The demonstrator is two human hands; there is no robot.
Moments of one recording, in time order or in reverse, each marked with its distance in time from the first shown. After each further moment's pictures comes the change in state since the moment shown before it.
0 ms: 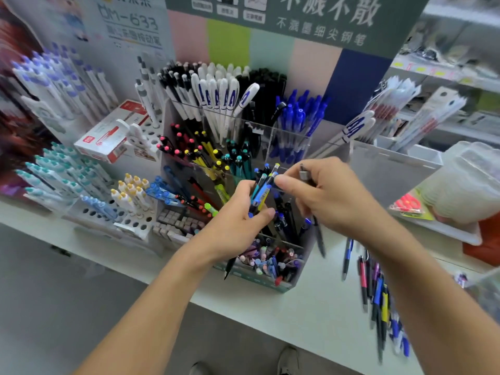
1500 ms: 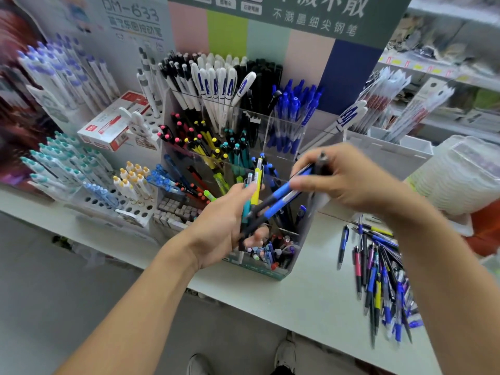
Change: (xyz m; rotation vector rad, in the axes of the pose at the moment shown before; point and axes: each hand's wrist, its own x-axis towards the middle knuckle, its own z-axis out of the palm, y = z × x) left_hand -0.028 0.005 0.006 -0.696 -0.147 -0.151; right_hand -0.006 0.020 -0.031 0.109 -0.198 -0.134
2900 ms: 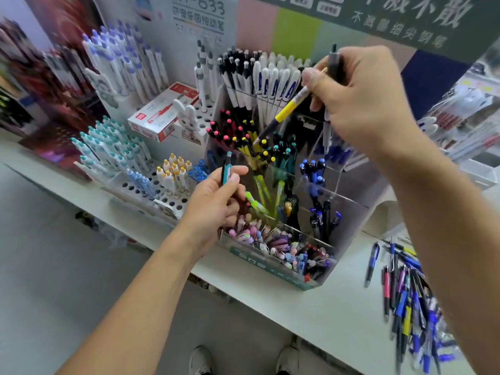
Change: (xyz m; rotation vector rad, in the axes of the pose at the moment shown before) left_hand -0.012 0.008 -0.074 -0.009 0.445 0.239; right_hand 0.093 -0.092 0.019 -0.157 0.494 -0.094
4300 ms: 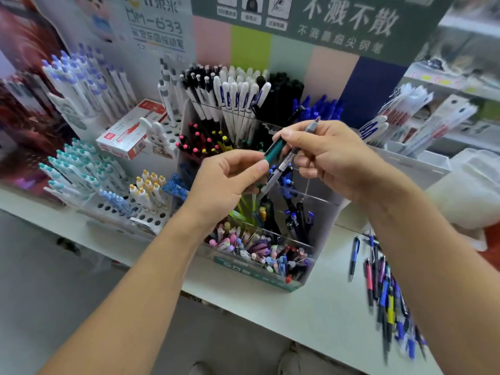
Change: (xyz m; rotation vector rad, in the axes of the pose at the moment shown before) left_hand 0.017 0.030 0.058 0.296 -0.126 0.285; right_hand -0.037 0.048 -0.011 0.773 -0.301 0.448
